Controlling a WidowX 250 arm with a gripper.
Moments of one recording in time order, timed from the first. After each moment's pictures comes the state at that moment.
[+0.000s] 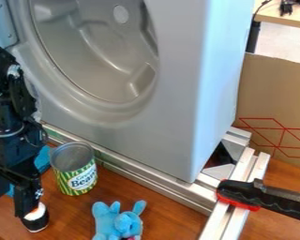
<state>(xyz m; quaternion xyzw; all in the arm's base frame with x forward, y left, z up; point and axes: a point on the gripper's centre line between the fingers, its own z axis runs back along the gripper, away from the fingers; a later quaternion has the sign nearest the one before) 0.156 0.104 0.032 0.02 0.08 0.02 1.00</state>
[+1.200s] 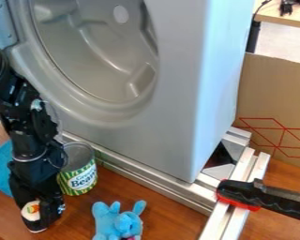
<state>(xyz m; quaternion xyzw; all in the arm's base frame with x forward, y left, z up) 0.182 0.101 -0.016 0.02 0.05 -0.01 1.00</state>
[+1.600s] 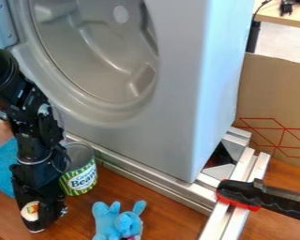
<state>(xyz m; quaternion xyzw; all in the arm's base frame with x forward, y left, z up) 0.180 0.100 -0.020 0.03 0.07 0.00 1.00</state>
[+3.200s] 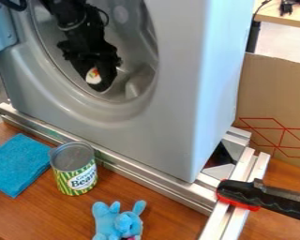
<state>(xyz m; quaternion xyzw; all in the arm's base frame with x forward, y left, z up) 0.352 0.123 0.113 -0.03 -0.19 0.08 0.98</state>
